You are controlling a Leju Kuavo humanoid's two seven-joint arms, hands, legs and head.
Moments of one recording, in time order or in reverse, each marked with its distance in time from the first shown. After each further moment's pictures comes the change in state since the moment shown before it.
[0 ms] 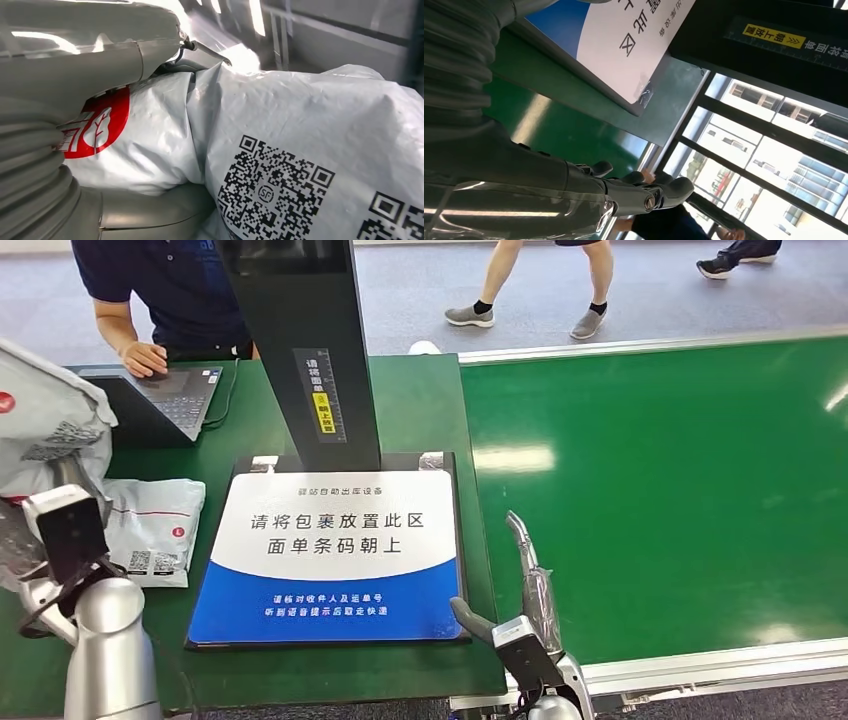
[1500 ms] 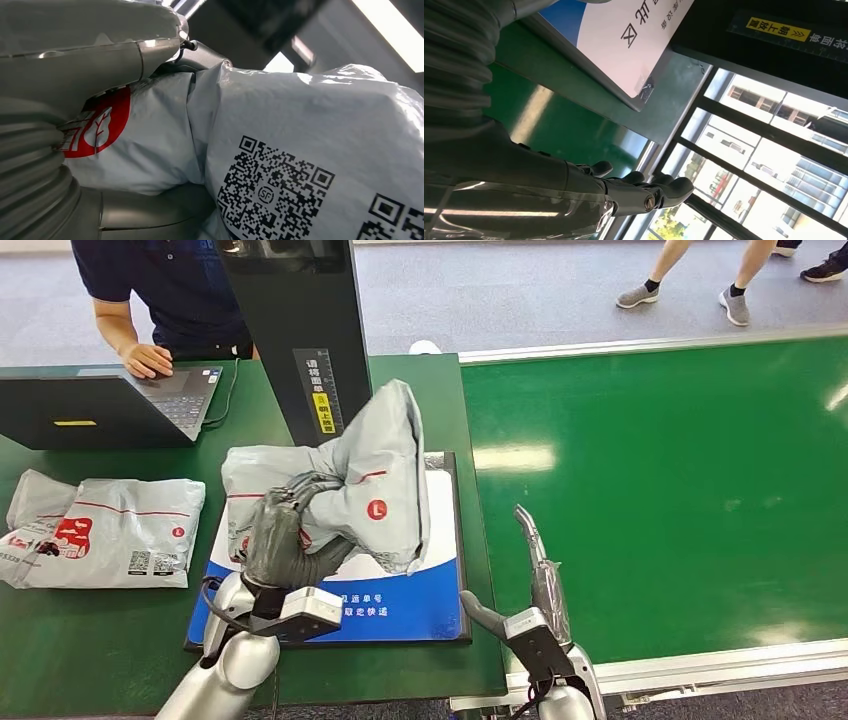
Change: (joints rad) left arm 0.096 0.081 -0.761 0.016 0.016 -0.325 -0.009; right arm -0.027 -0.018 -0.034 0.014 -0.019 0.043 -0.018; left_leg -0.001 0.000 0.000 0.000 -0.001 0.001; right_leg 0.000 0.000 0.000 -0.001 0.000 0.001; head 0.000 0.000
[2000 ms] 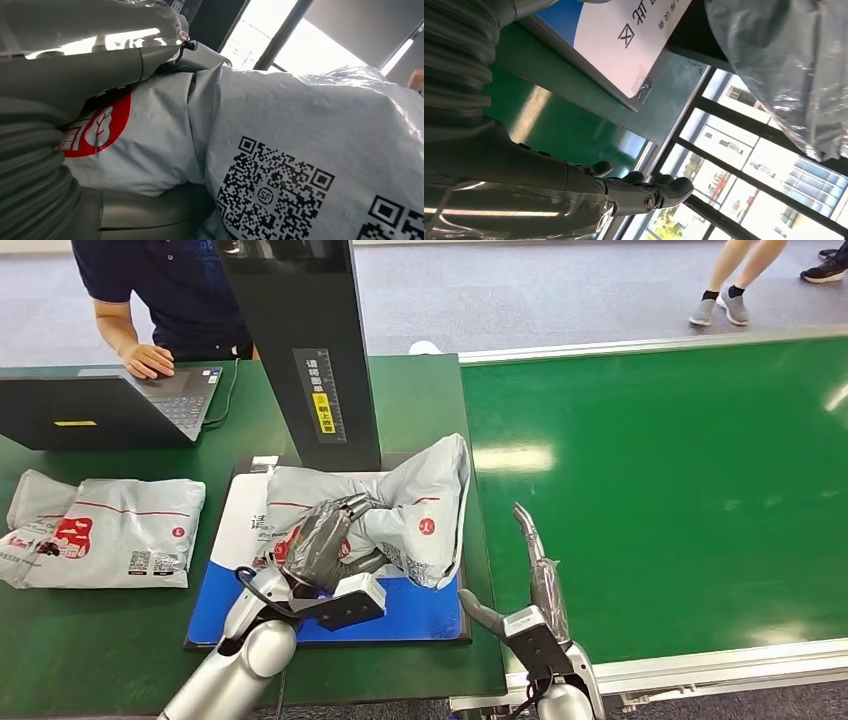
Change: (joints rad) left arm -0.063 0.003 -0.041 0.176 -0.070 -0.218 0.100; right arm -0.008 0.000 0.004 0.005 -0.005 0.000 0.000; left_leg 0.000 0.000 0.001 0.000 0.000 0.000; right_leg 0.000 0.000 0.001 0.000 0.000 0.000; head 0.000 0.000
